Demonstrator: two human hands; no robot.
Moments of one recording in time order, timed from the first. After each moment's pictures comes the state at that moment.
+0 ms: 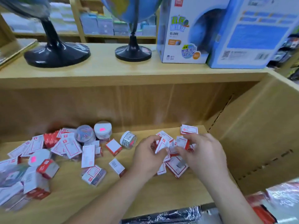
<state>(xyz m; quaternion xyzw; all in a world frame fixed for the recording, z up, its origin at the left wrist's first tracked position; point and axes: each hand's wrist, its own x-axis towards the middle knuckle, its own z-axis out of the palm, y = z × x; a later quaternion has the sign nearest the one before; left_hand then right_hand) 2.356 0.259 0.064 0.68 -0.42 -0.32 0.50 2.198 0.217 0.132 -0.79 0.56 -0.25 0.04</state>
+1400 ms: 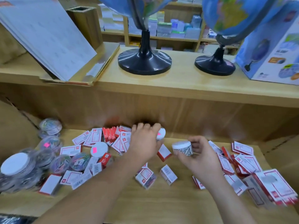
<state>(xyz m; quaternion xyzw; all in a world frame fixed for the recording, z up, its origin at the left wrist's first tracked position) 2.548 0.292 0.083 0.82 -0.56 0.05 0.13 2.352 0.240 0.098 -0.72 0.47 -0.30 0.41</state>
